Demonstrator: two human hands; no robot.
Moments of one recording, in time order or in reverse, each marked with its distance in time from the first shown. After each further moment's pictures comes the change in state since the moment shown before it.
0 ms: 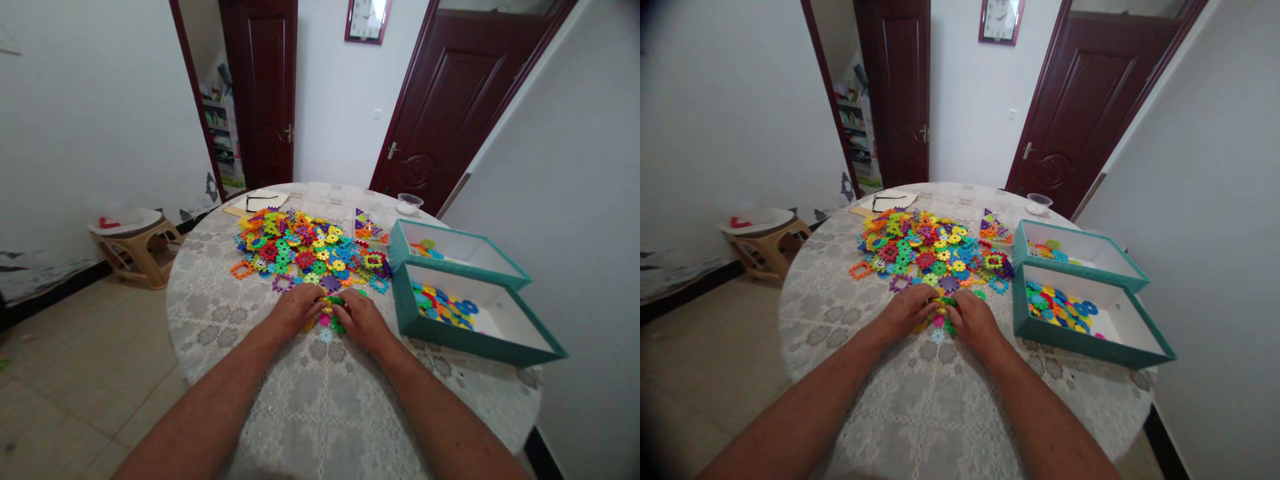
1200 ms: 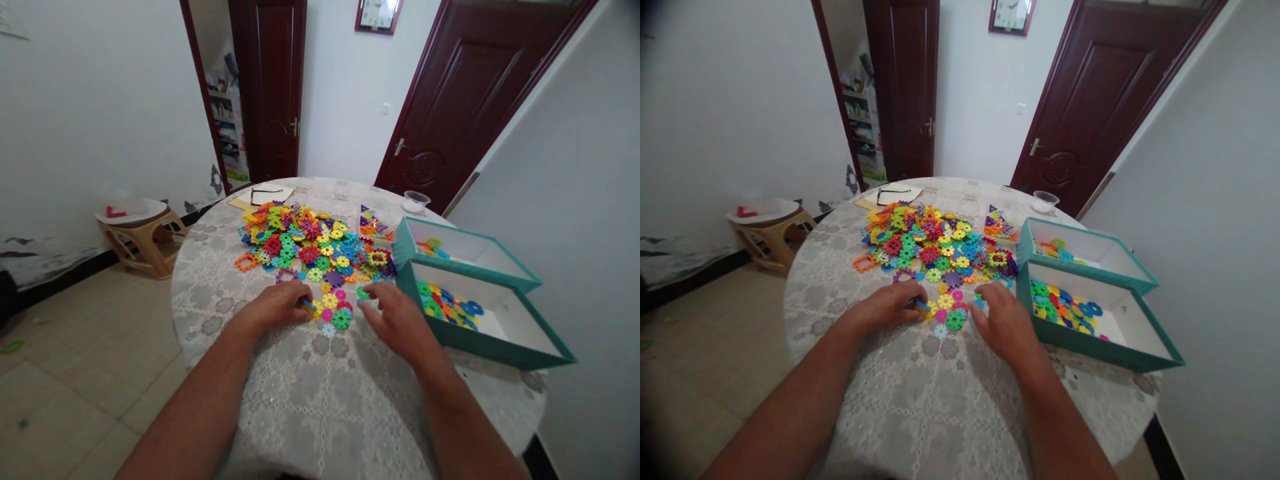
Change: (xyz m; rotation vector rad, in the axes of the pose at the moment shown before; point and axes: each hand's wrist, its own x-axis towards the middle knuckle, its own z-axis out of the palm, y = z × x) left_hand -0.014 0.003 -0.057 0.114 -0.401 -0.248; right_hand -0.018 -0.018 -0.073 -0.240 0.030 0.090
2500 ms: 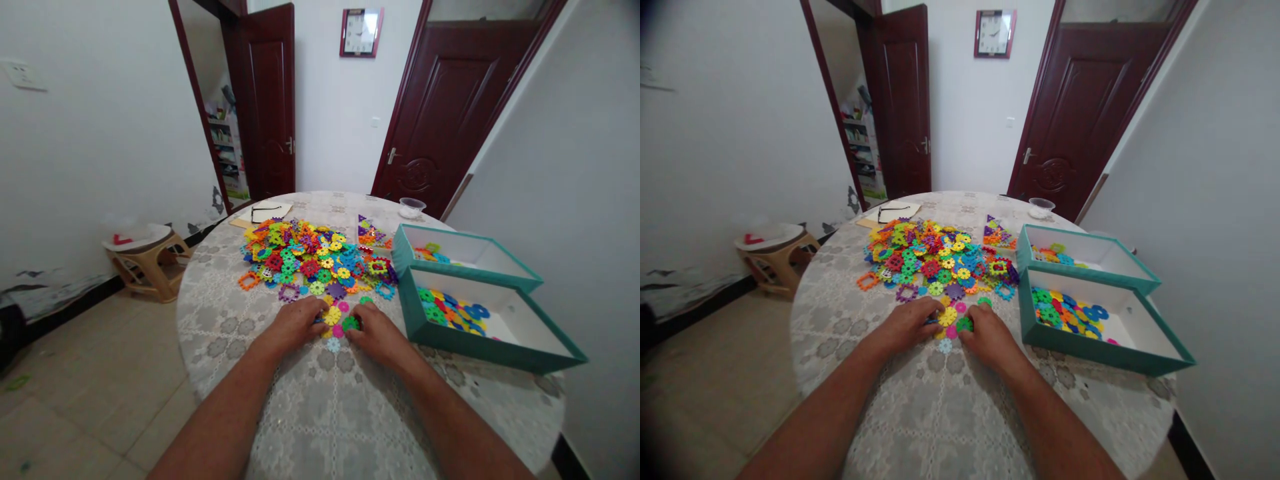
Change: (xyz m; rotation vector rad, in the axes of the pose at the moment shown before) left_hand 0.015 0.014 0.030 0.039 0.153 0.089; right_hand 0.005 -0.003 0.059 0.254 -0.223 0.187
